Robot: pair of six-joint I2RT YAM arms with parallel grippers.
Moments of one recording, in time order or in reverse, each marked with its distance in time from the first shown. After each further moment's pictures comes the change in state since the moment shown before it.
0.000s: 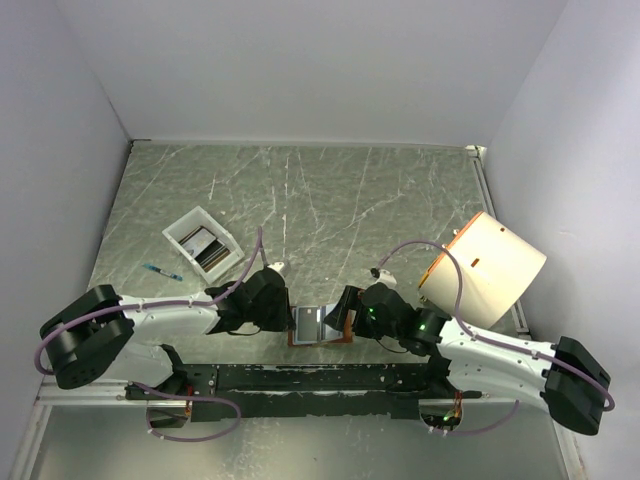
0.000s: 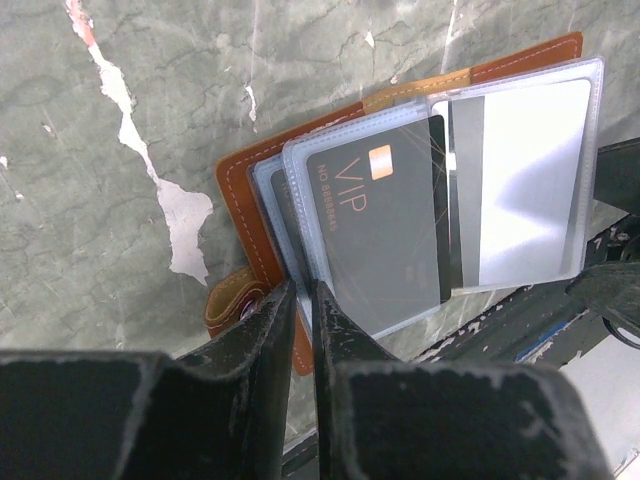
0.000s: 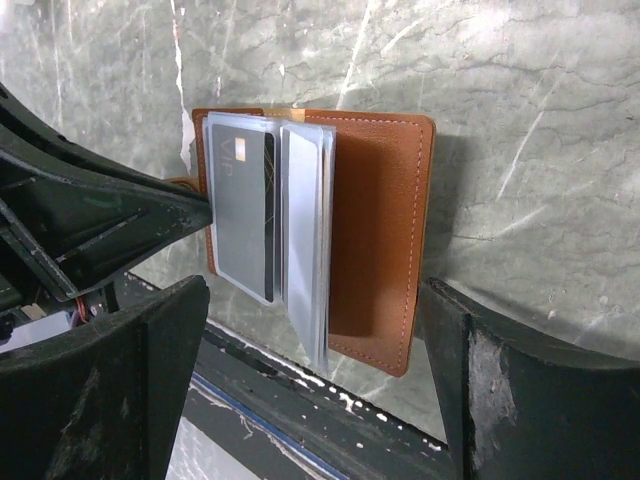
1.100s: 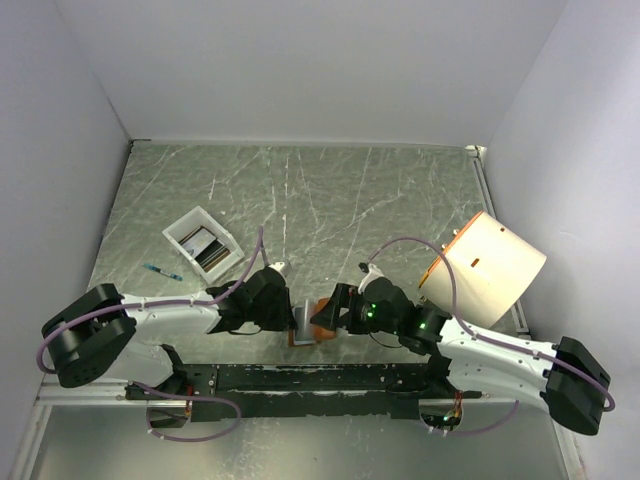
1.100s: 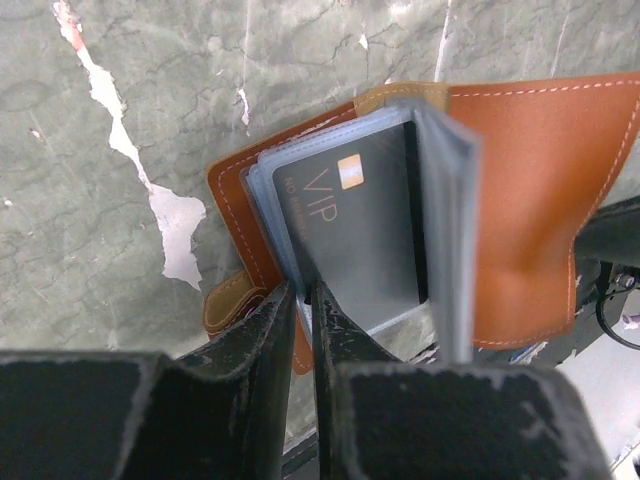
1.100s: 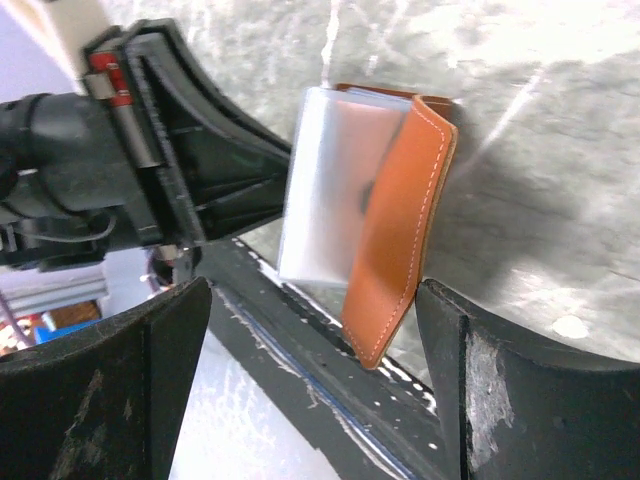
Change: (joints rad) left arm 0.002 0.011 0.002 0.013 0.013 -0.003; right arm -0.002 -0.009 0.017 0.127 -0.148 -0.060
